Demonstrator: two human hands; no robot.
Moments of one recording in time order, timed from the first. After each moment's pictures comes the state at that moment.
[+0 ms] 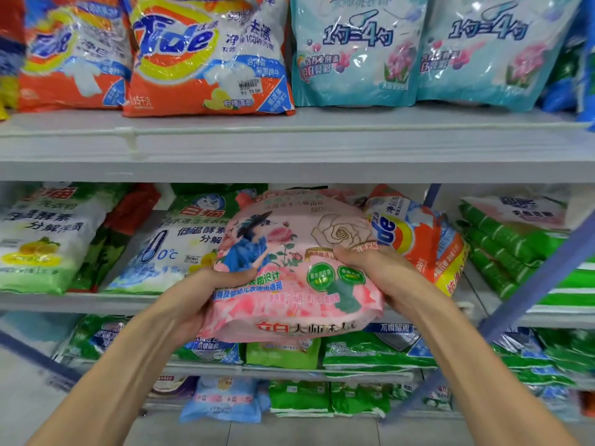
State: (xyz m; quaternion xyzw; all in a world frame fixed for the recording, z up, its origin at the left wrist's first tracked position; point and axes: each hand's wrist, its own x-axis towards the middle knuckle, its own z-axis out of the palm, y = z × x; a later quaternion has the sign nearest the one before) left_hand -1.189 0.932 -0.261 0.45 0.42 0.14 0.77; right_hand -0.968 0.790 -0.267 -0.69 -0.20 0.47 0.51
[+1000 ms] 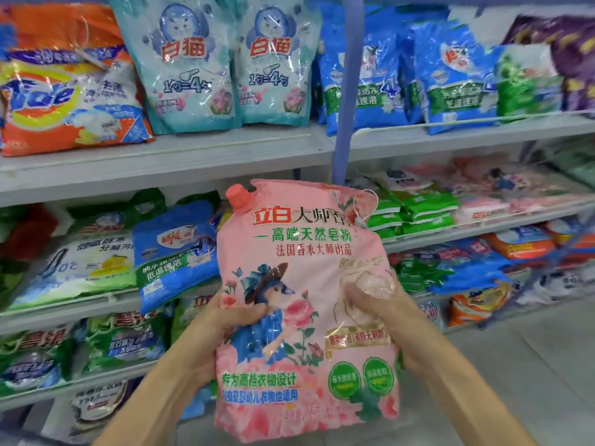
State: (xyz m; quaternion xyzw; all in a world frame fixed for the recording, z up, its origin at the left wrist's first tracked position) left_hand -1.148 0.685 -0.236 0.49 0.28 0.10 0.82; right_hand -0.991 0.478 -0.230 -0.62 -0.10 0.36 0.69
